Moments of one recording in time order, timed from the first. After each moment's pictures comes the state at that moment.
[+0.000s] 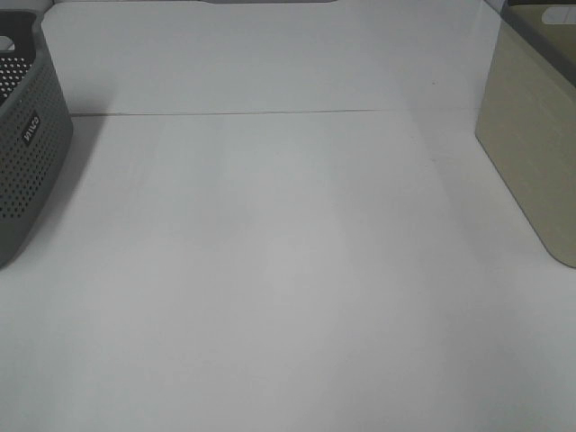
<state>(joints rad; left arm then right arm) -0.04 0.00 -0.50 -0.06 1.06 0.04 -0.32 2.07 -2.06 -0.03 1.22 -0.04</state>
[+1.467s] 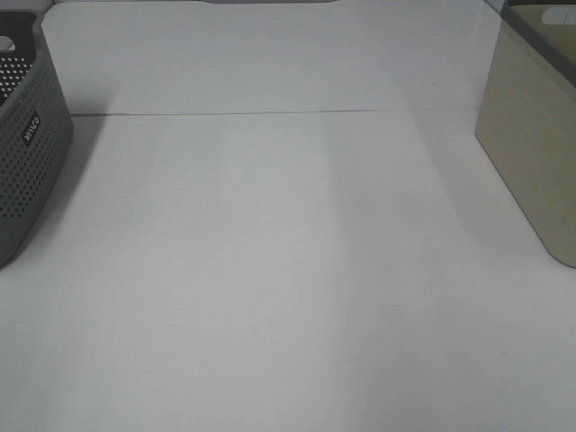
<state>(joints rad) -0.04 0.00 -0.50 -0.06 1.06 0.04 -0.01 1.37 -1.54 0.19 1.22 -0.10</state>
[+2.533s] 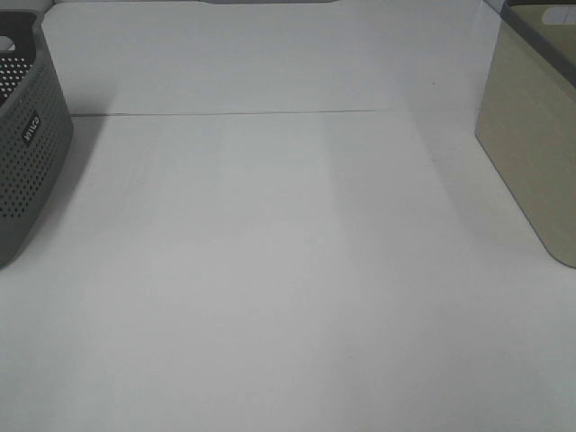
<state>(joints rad) -0.04 0.00 -0.50 -0.06 1.06 0.04 -0.01 0.08 -0.51 0.02 1.07 -0.07</state>
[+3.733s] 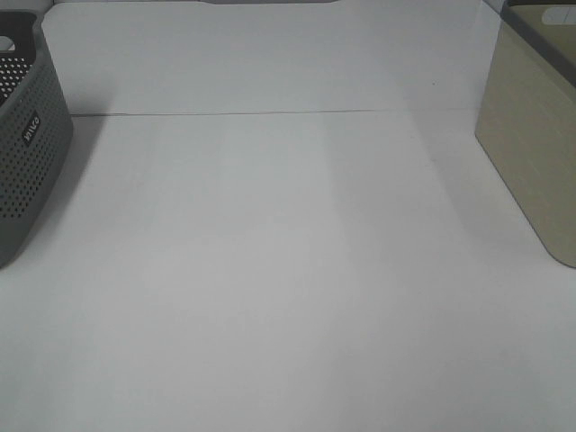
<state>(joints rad) -0.04 0.00 -0.50 -0.06 1.06 0.04 -0.02 -0.01 -0.50 0.03 1.07 -0.09</state>
